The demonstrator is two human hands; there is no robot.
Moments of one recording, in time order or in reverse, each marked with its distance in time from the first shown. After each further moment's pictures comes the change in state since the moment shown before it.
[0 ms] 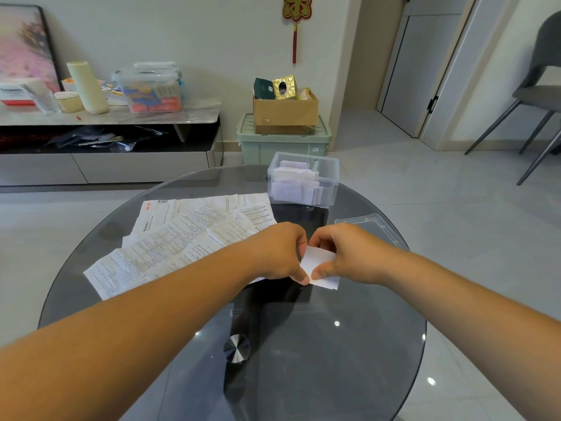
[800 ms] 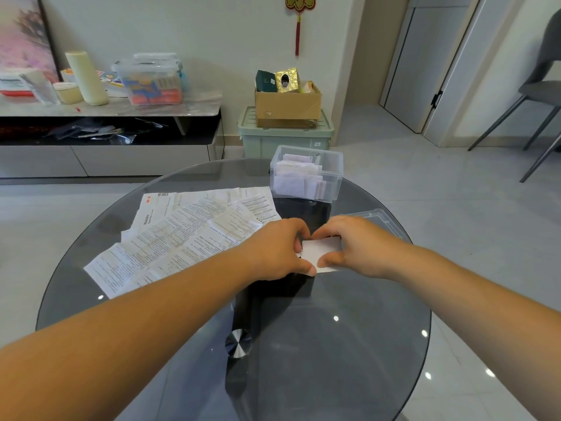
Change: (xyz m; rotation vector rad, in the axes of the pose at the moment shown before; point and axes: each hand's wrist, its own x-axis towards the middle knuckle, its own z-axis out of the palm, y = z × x) left_hand -0.001 -0.015 0.011 -0.052 0.136 0.078; right_hand 0.002 0.007 -0.003 -0.132 0.016 -0.043
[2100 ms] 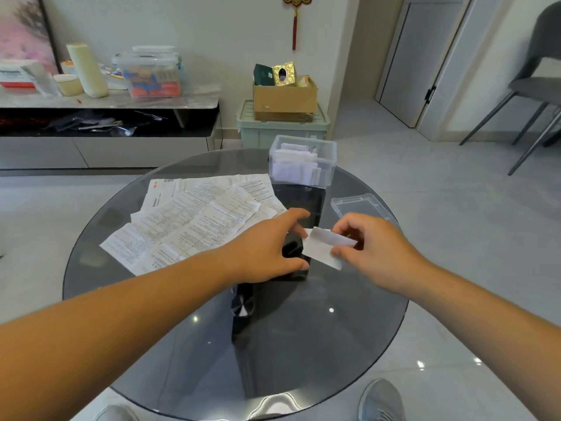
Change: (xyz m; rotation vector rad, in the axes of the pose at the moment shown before) left_hand -0.062 0.001 0.002 -0.027 0.018 0.197; right_hand -0.081 -0.028 0.011 0.305 0.273 0.124
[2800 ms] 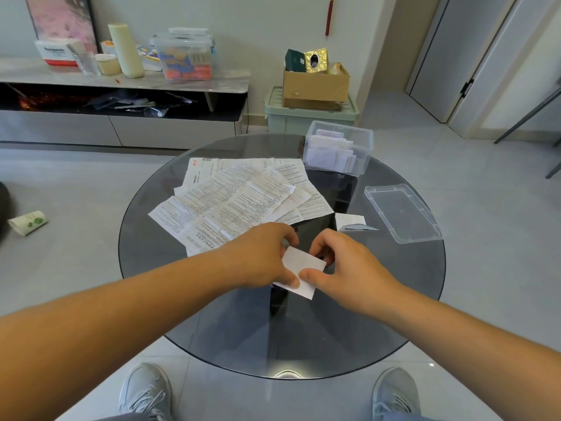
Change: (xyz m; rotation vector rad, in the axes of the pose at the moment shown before) left_hand -0.067 -0.009 -0.013 -0.006 -0.056 -0.355; right_hand -0.023 -0.046 0.078 -0.051 -0.133 -0.065
